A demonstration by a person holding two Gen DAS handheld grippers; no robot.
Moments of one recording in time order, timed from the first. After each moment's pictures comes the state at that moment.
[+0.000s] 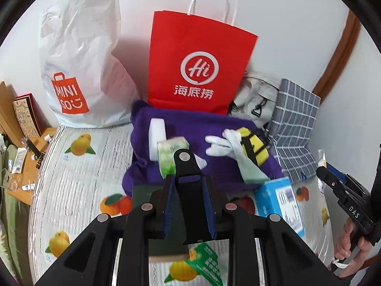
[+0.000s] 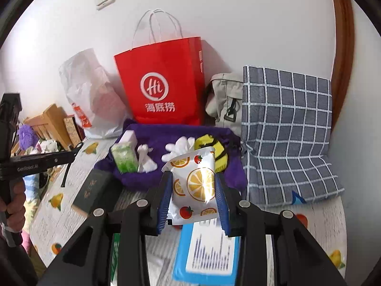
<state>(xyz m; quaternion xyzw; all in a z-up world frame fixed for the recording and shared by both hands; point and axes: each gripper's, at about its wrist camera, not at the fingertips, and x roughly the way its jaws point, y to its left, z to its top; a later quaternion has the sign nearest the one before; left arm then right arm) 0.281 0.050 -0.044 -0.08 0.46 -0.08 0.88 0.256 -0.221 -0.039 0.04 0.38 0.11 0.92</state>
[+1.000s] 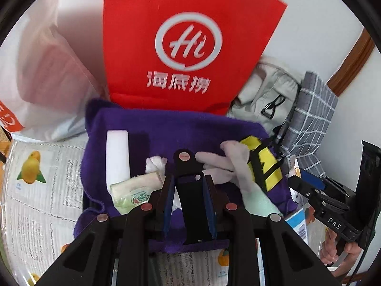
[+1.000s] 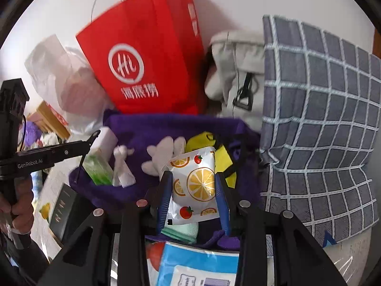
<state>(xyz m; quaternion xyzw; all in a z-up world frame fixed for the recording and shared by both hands) 0.400 0.010 -0.113 -0.09 0.51 -0.11 0.85 0.379 -0.226 -0.123 0.05 0.47 0.14 0.87</state>
